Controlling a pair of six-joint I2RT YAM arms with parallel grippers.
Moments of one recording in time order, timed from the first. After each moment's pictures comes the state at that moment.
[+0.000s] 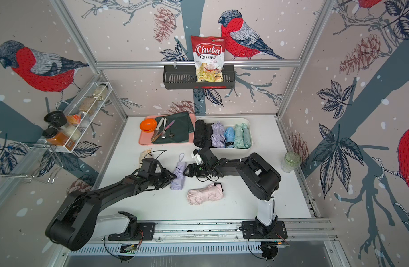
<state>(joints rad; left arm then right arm) -0.35 1.28 0.42 -0.07 0.42 -0.99 0.82 1.91 0.97 0.15 -0.57 0.66</state>
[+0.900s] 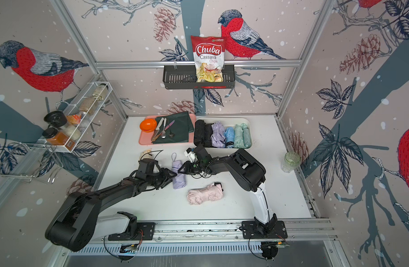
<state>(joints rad) -0.31 1.26 0.38 0.02 0.49 -1.00 0.82 2.10 1.09 0.30 -0.68 0.74</state>
